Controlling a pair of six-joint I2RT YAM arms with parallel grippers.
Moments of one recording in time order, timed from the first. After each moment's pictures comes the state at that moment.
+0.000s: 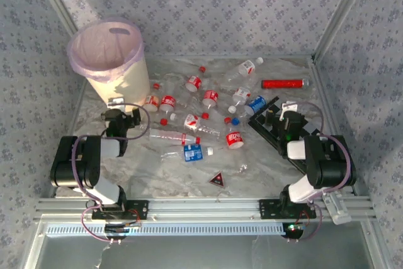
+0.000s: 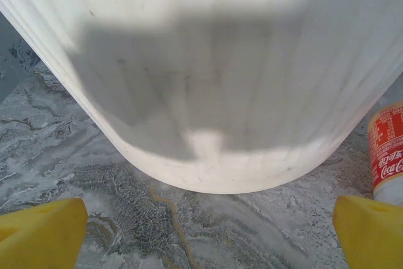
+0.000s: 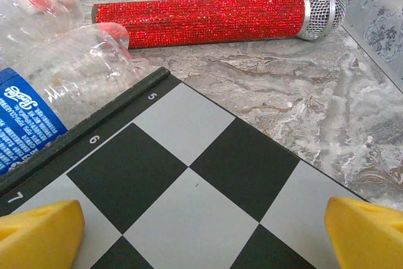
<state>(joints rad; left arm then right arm) -0.01 1.54 0.40 0.72 -0.19 -0.05 0.00 1.53 0.36 0.74 0.19 0.01</state>
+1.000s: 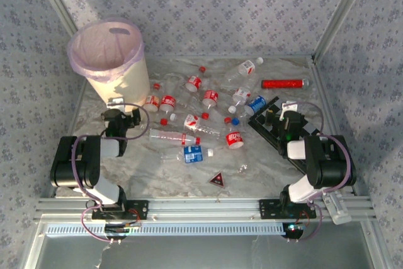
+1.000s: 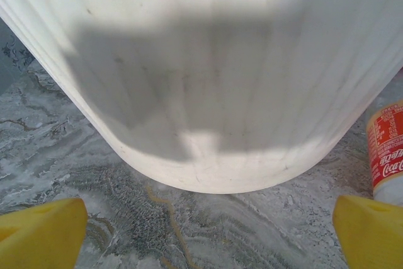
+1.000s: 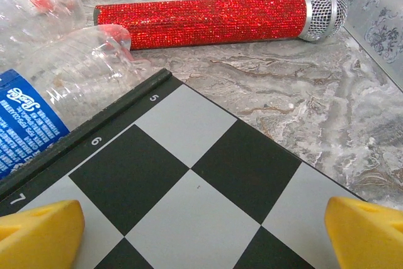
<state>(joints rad) -0.01 1.54 0.40 0.72 -0.17 -0.05 0.00 1.53 0.36 0.74 0.19 0.01</state>
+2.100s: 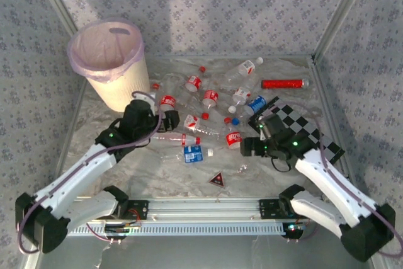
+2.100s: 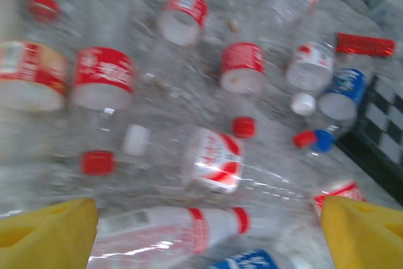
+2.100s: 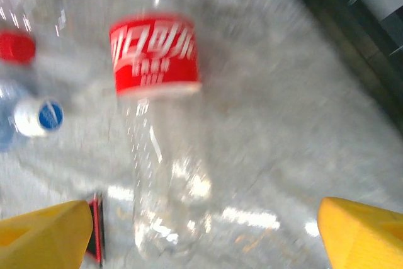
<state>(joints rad) -0.63 1.02 0.84 -0.41 -0.05 -0.57 0.56 0.95 0.76 -0.92 -0.02 0.47</state>
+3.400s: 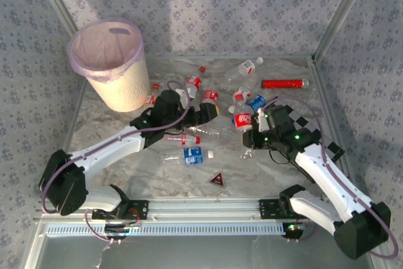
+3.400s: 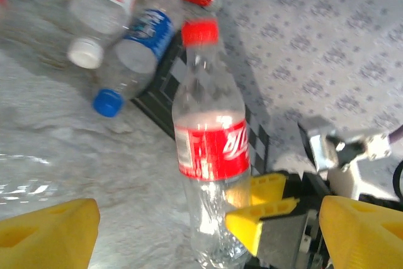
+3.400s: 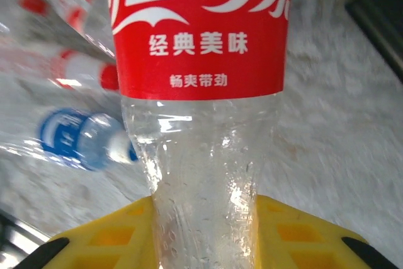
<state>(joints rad) -0.78 1.35 0.94 0.03 0.36 -0.95 0.41 0.93 0.80 -0.76 -0.28 0.38</state>
